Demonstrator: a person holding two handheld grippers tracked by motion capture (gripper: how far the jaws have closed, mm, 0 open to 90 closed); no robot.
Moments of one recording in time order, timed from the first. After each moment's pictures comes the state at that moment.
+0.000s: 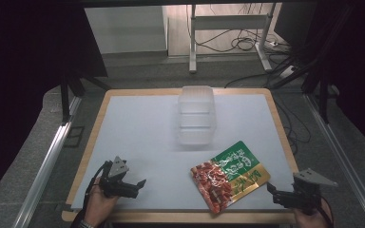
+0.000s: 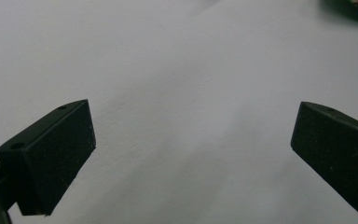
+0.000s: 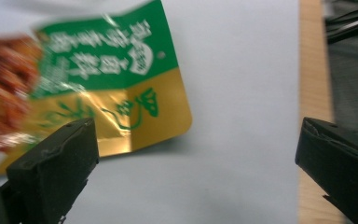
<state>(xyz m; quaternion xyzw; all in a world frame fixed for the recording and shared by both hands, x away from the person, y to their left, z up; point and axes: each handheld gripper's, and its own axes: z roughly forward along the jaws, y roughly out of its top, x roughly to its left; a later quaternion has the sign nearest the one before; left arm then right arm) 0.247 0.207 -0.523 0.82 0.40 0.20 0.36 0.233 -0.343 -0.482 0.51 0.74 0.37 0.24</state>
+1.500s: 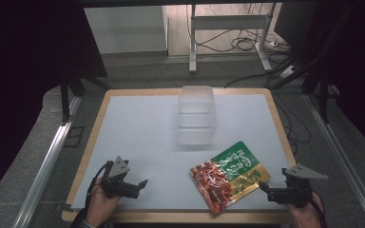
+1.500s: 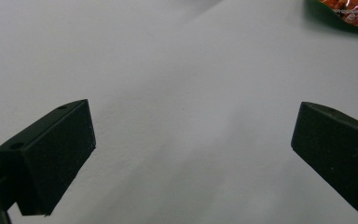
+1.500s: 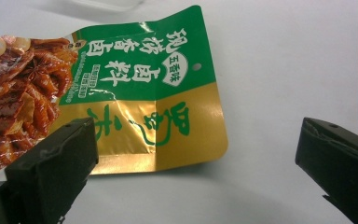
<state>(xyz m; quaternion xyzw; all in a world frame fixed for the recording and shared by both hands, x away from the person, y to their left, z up) 0.247 0.204 -0.523 0.82 0.39 0.19 0.38 0.252 -0.332 -0.493 0.45 0.77 0.39 0.21</state>
